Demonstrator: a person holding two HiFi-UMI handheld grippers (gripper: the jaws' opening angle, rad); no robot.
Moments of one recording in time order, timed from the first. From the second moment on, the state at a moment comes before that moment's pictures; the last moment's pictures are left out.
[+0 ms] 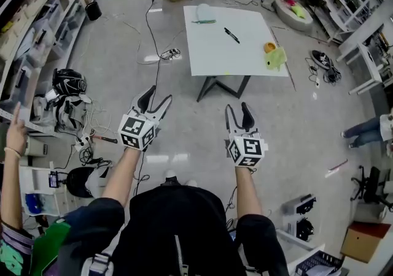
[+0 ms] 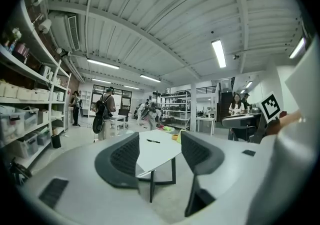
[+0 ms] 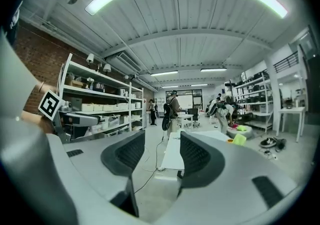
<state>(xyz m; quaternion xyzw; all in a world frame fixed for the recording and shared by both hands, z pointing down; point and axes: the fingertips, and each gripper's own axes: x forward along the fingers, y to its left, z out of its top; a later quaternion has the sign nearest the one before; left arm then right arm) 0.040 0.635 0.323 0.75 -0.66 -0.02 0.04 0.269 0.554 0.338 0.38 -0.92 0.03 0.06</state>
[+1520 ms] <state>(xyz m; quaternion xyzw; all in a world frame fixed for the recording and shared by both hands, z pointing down) -0.068 0.352 0.341 0.76 -0.65 0.00 0.06 0.136 0.273 0.346 0.36 -0.93 0.03 0.07</state>
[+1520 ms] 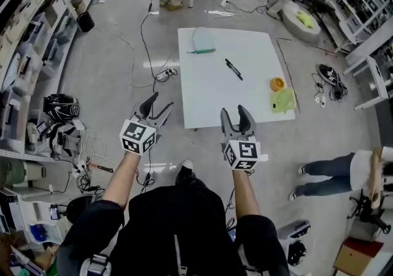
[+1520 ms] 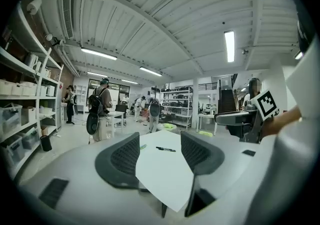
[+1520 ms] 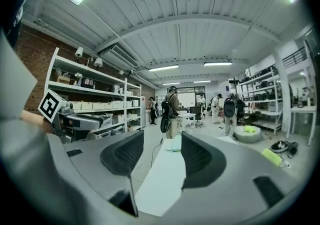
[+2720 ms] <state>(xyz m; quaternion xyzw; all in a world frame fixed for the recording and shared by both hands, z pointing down) -0.140 0.028 0.366 0.82 -0.56 0.03 0.07 0.070 0.003 0.373 0.45 -0.89 0.07 0.09</state>
